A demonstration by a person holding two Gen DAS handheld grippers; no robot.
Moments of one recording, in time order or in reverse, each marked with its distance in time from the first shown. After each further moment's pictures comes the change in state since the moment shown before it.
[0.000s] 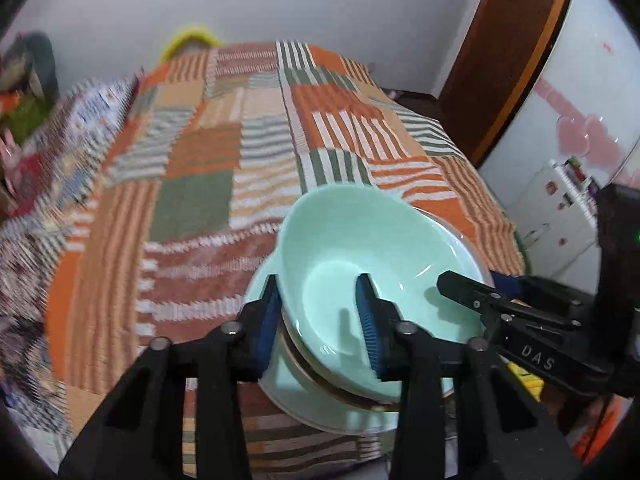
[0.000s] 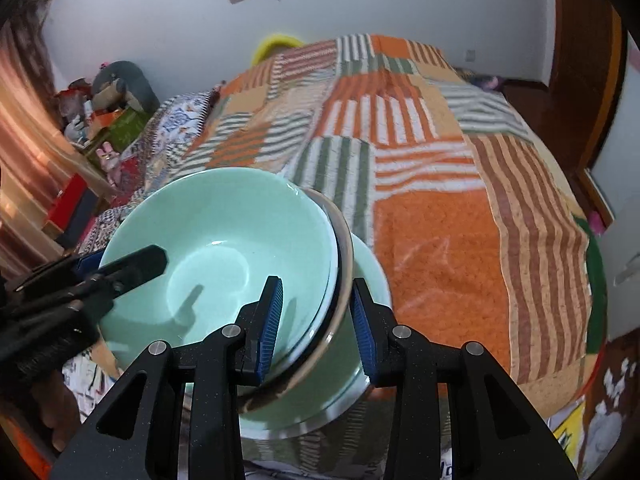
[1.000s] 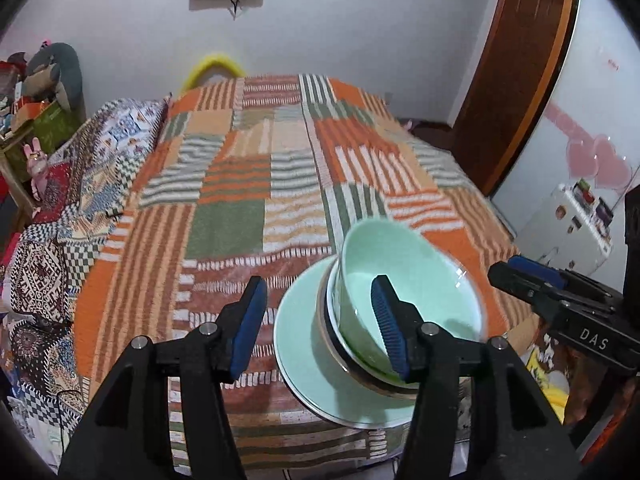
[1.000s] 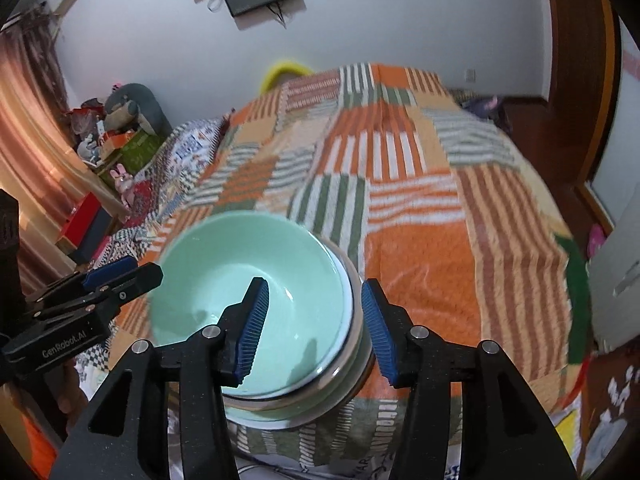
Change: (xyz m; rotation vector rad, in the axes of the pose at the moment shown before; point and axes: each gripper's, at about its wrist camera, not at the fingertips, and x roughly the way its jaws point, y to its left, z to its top) left arm -0.055 -0.002 0.000 -0.015 -0.148 0.086; right arm -0.050 0.001 0.009 -0.036 -0.120 0.027
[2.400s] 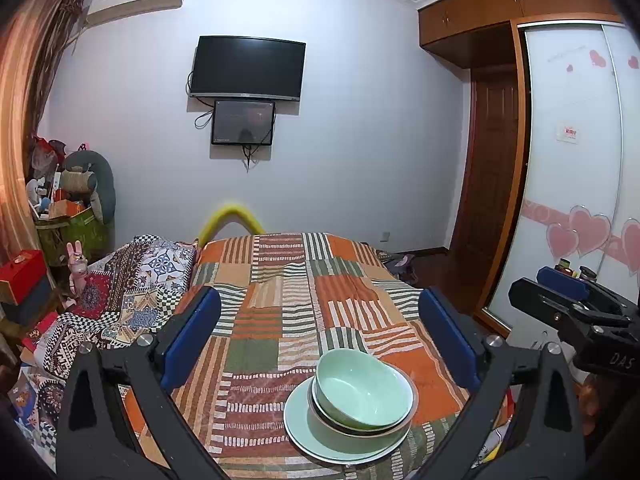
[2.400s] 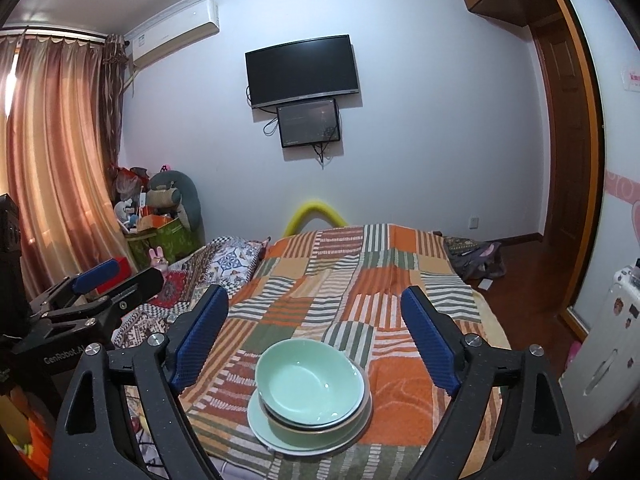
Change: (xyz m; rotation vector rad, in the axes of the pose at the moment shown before) left arm -0.173 -0.037 -0.005 0.051 -0.531 0.045; right arm -0.137 0.061 0.006 -0.182 -0.488 0.003
